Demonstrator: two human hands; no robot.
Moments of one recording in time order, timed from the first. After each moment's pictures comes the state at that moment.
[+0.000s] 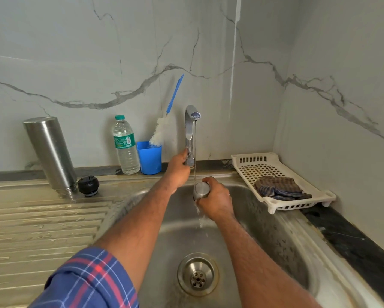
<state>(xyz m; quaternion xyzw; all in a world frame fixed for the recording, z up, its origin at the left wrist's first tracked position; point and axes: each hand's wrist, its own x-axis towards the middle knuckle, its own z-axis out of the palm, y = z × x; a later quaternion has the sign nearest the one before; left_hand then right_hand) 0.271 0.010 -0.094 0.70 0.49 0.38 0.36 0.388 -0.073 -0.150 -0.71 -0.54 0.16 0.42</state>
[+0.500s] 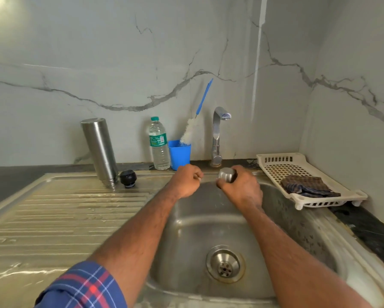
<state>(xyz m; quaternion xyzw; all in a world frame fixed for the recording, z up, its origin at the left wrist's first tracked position) 0.194 -0.043 -0.091 0.79 0.52 0.28 0.18 0.372 -0.098 -0.117 -0.73 -0.55 0.06 0.39</state>
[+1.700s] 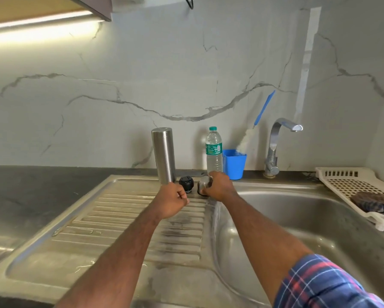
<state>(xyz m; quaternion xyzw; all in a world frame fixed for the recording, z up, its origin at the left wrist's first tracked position) -0.017 -0.089 -0.088 0.73 0.60 0.30 0.15 0.167 -0.024 -0.094 -0.64 -0.69 0.16 0.31</state>
